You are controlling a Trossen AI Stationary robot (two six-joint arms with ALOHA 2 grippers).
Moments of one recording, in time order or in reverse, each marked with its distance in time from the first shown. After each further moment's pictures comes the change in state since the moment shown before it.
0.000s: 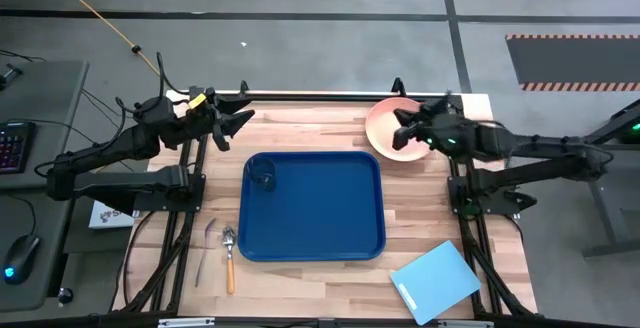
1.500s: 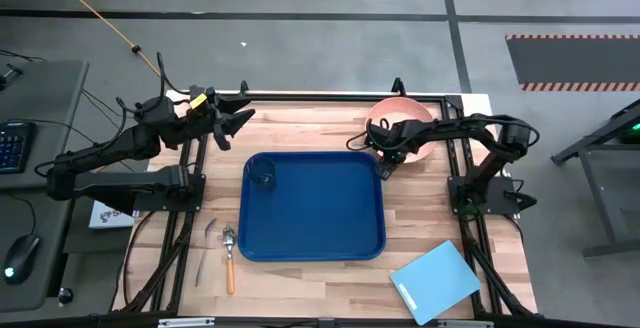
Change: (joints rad) left arm 0.000 0.005 0.000 0.003 -0.014 -0.002; right arm -0.249 0.744 -0.006 -0.287 -0.458 -0.259
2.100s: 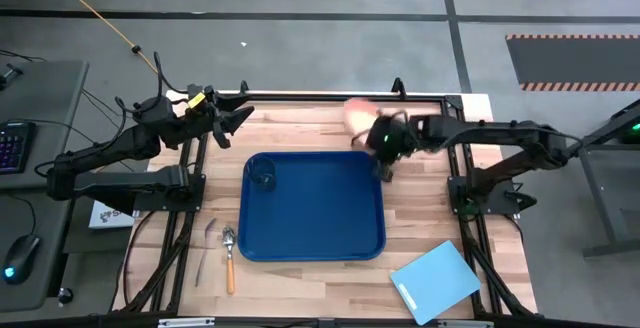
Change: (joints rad) left arm 0.000 0.000 0.000 0.023 -0.023 0.000; right arm 0.259 -0.294 0.257 -0.073 -0.118 -0.224
